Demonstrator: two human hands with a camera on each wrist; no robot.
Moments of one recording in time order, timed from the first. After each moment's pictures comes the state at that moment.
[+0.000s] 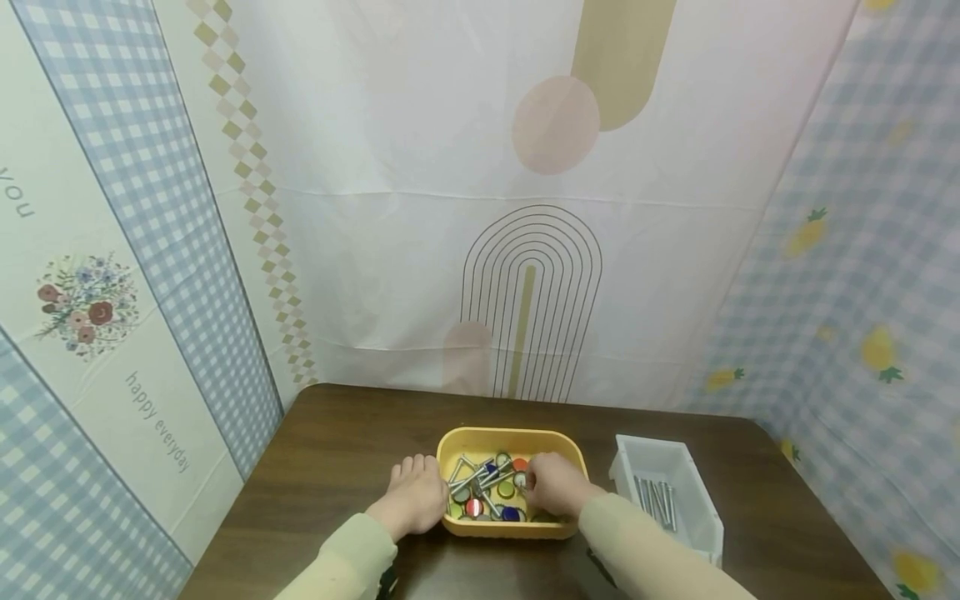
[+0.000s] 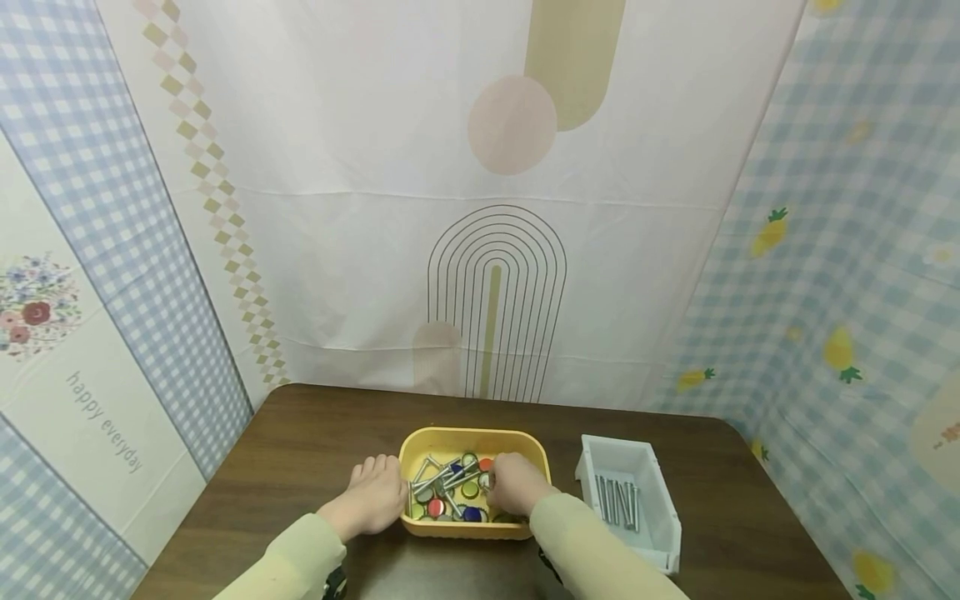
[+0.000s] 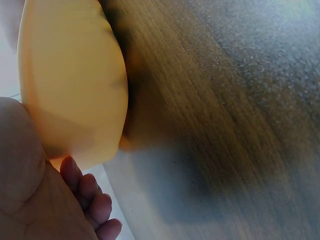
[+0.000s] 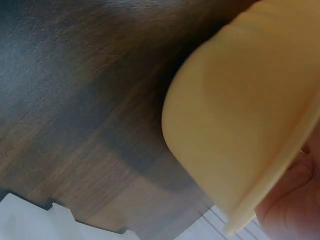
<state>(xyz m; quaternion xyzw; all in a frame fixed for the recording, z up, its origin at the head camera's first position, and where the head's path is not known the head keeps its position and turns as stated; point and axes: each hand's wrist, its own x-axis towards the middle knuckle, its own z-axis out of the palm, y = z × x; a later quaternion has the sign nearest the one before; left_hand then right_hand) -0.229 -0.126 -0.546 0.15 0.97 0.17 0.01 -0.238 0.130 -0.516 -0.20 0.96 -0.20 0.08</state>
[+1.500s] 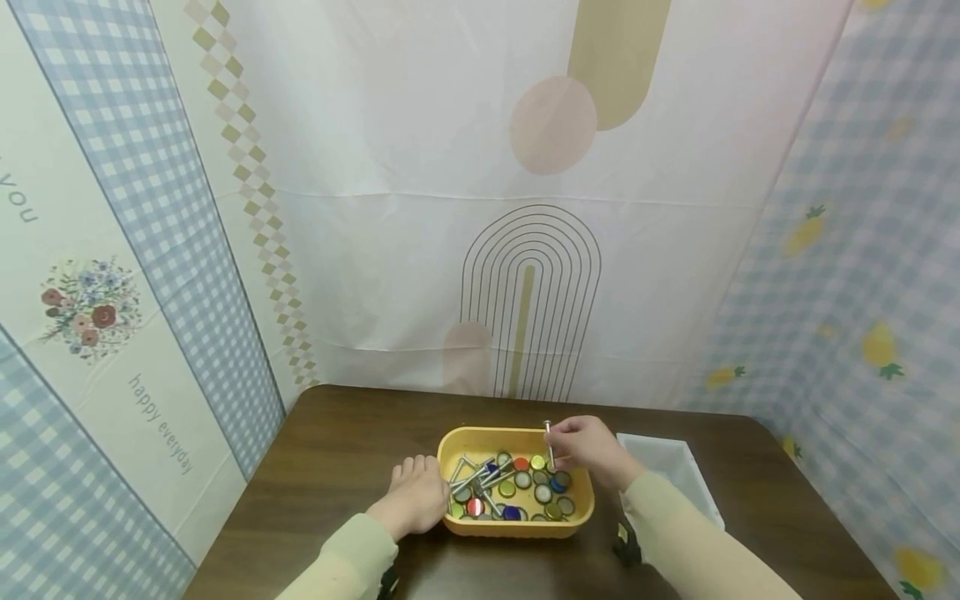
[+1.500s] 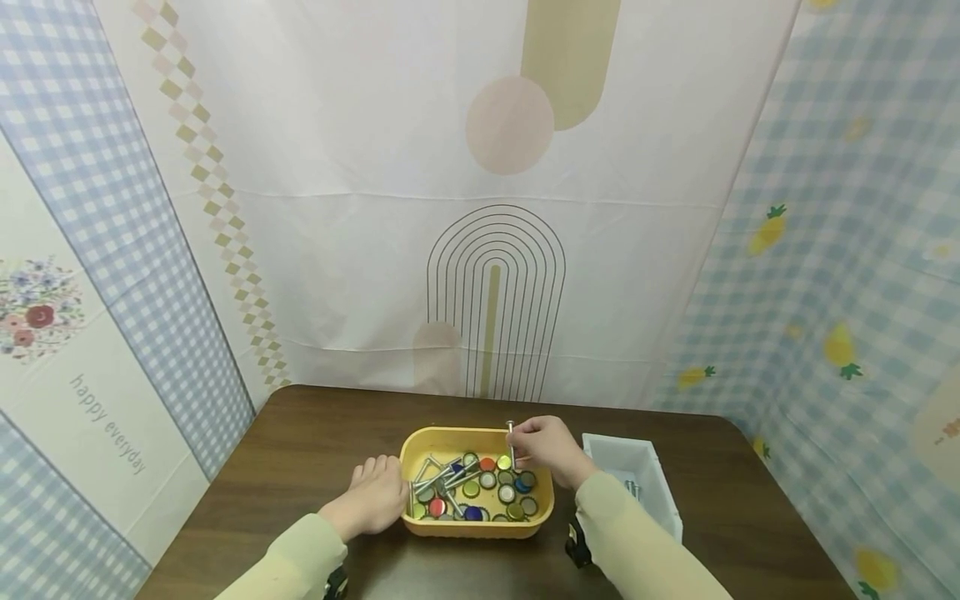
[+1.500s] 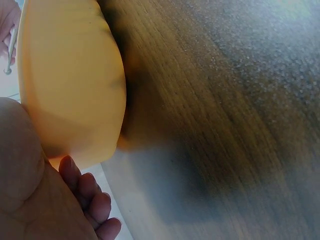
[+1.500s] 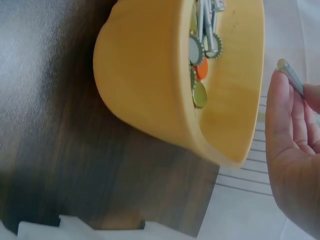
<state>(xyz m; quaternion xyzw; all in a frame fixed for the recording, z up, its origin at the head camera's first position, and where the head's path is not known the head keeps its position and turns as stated) -0.225 -0.127 -0.545 0.15 0.97 0.17 0.01 -0.258 0.168 -0.484 0.03 0.81 -0.57 0.11</state>
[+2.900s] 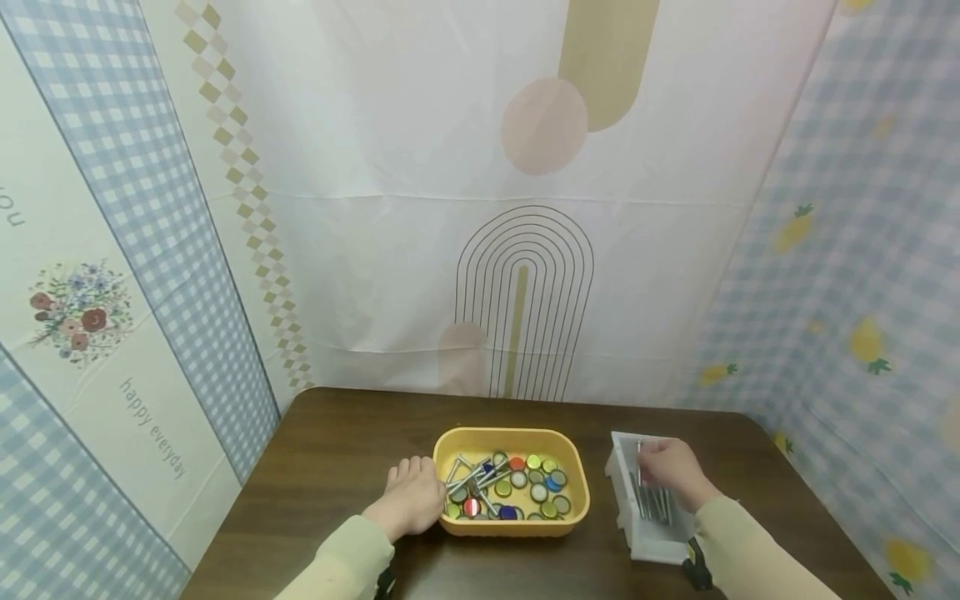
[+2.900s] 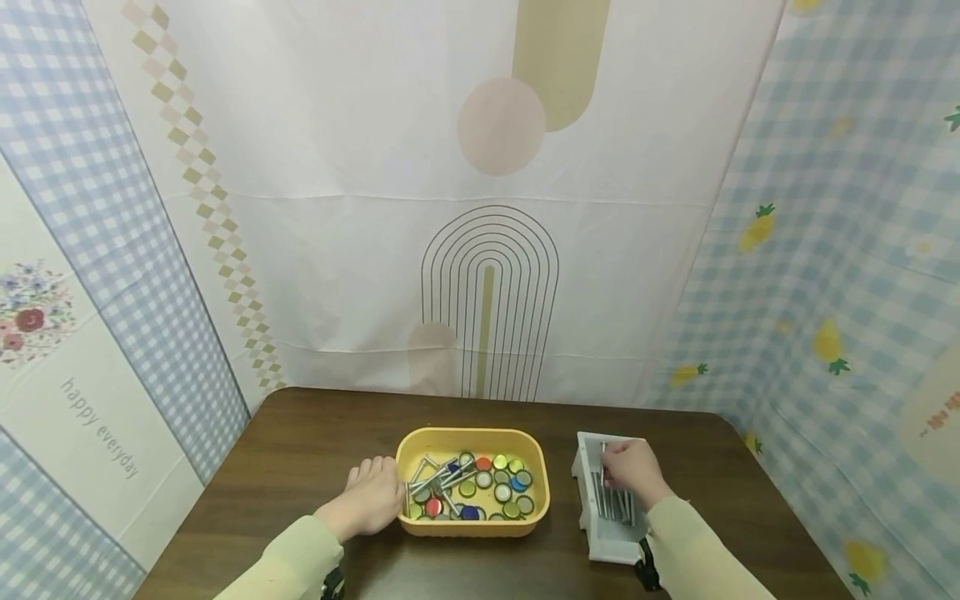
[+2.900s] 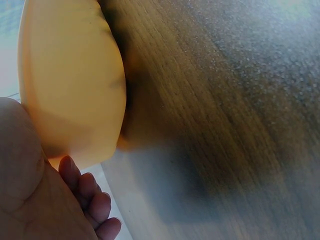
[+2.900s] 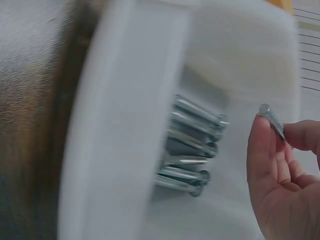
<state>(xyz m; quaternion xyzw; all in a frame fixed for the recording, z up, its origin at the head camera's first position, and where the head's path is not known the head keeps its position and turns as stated) -0.226 -0.126 -0.545 0.15 0.97 0.18 0.01 -0.226 0.291 -0.500 0.13 0.88 -0.45 0.04</state>
